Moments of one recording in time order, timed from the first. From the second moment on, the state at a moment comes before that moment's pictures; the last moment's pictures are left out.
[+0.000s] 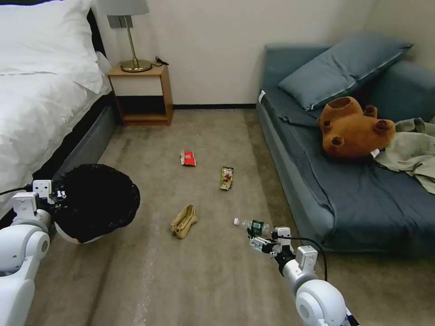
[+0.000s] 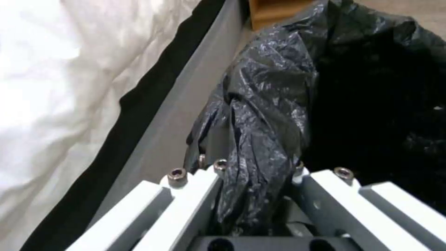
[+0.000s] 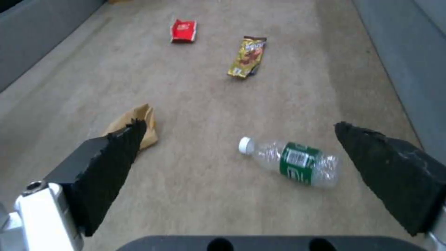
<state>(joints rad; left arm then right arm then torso) 1.25 -0.95 -0.85 -1.83 -0.45 0.58 -0.15 -1.44 1.19 0.27 2.01 0.49 -0.34 0.18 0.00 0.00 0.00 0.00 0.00</state>
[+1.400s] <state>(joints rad) 1.37 -0.93 -0.91 -1.83 -0.47 0.51 -0.11 -1.32 1.06 0.09 1.86 0.47 -0.40 0.23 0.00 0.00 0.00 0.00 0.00</state>
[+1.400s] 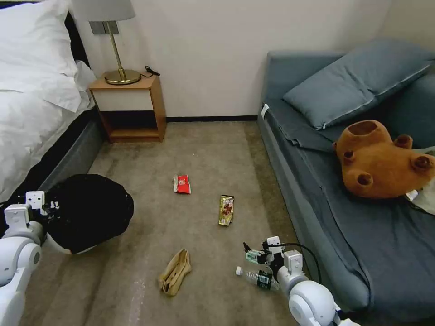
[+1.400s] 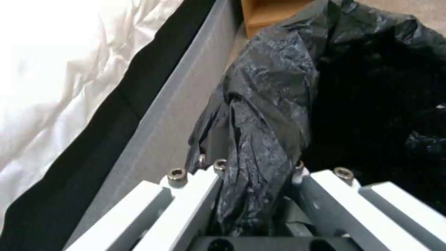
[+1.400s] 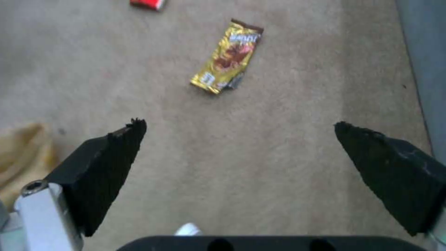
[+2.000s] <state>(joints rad) 1.45 -0.94 -0.94 -1.79 -0.46 0.40 -0.08 -0.91 0.86 -0.30 1.45 0.40 -0.39 -0.03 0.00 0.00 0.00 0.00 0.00</state>
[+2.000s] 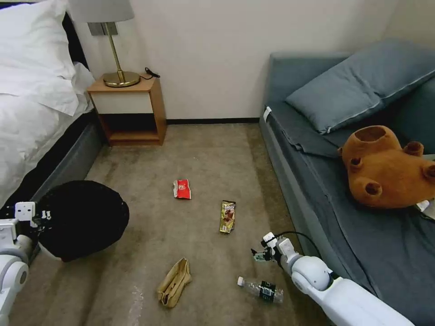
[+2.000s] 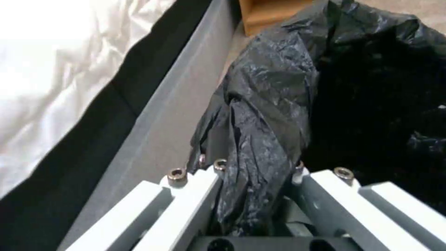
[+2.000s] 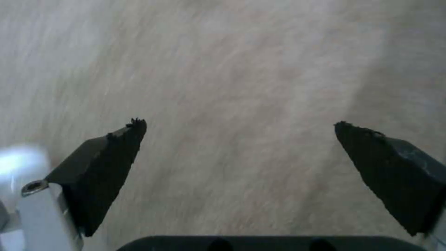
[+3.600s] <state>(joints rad) 1.44 -0.98 -0.90 -1.76 -0.42 0.41 -0.05 -0.86 0.82 -0.42 1.38 0.27 -0.39 -0.27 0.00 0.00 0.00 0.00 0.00</state>
